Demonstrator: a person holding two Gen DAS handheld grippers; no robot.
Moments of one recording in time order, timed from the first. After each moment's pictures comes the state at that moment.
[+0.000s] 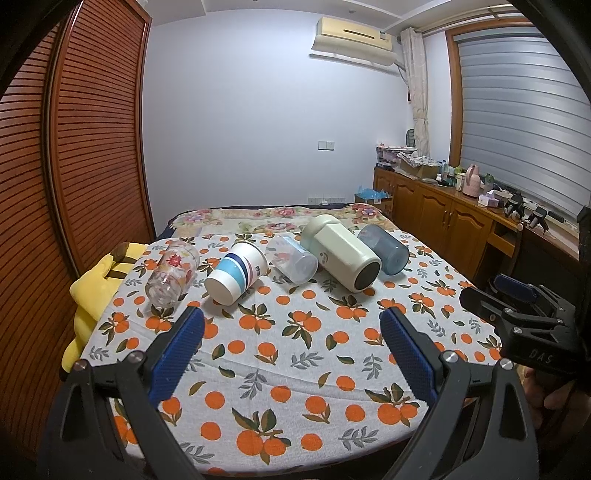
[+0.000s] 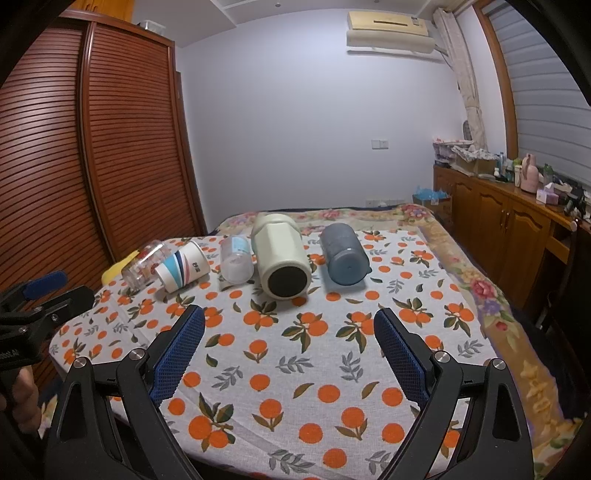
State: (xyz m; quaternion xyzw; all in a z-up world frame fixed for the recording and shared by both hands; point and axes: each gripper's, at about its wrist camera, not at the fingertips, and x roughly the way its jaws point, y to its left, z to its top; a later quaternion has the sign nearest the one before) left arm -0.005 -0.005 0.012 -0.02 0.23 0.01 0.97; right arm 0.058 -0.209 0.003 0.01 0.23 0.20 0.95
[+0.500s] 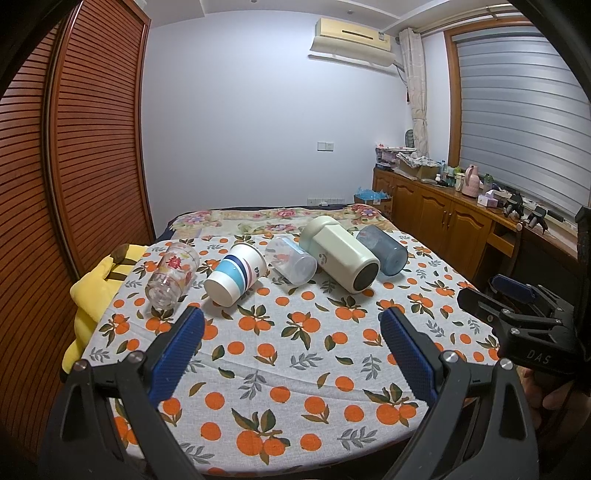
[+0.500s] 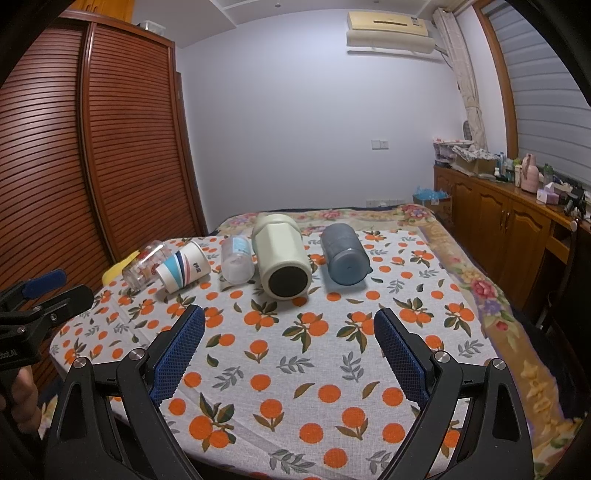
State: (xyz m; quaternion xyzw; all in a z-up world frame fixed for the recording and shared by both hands) left arm -0.007 -0.006 0.014 -0.02 0.23 0.01 0.97; right arm 0.057 -0.209 0.004 0.01 0.23 0.20 0.95
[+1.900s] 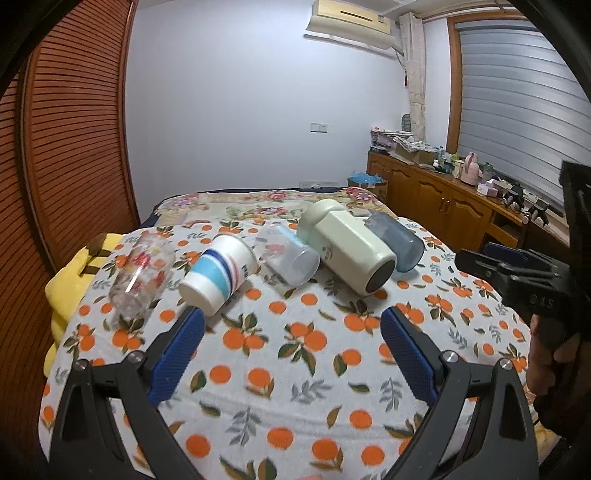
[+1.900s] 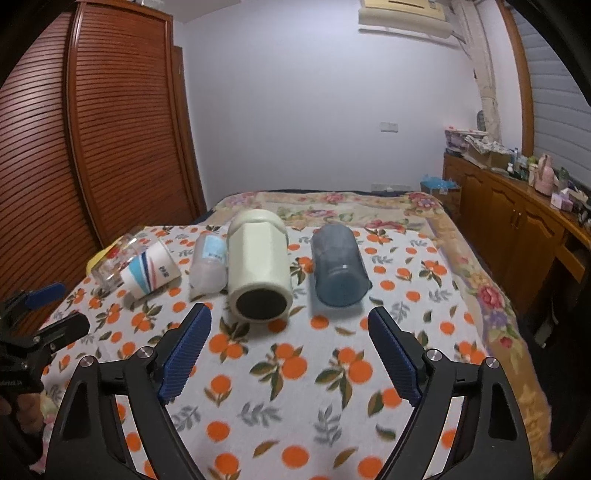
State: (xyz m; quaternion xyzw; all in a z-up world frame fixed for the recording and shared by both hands) left arm 0.069 0.004 -0.012 -0.03 0.26 -0.02 0.96; right arm 0.152 -0.204 0.002 -0.02 0.27 0.21 0.94
